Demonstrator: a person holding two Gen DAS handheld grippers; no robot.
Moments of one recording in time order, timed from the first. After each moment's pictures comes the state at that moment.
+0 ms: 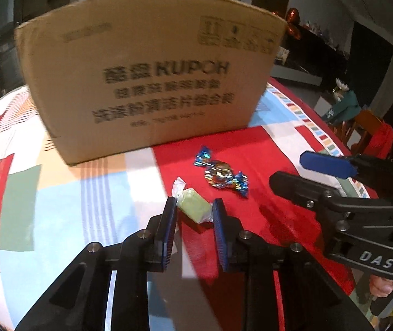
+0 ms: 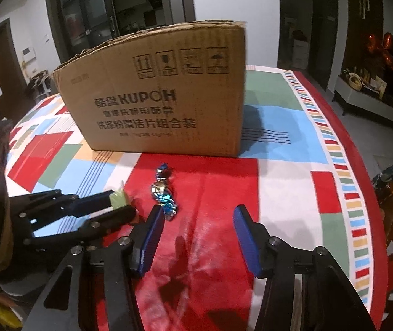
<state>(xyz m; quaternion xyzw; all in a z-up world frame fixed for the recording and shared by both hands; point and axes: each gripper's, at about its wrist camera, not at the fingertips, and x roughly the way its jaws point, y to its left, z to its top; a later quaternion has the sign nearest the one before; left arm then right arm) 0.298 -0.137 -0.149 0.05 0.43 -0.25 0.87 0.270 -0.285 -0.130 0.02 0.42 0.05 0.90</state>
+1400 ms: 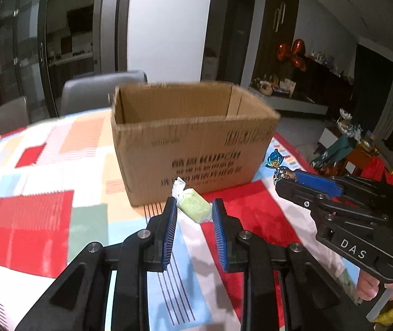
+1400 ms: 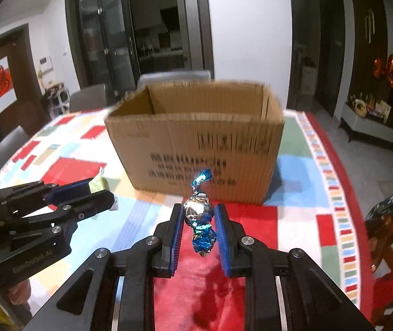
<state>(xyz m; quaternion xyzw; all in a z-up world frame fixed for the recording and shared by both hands) 0.268 -0.087 -0.039 0.03 0.35 -0.22 0.91 0.247 -0.250 -0.042 0.01 0.34 0.07 0.94</state>
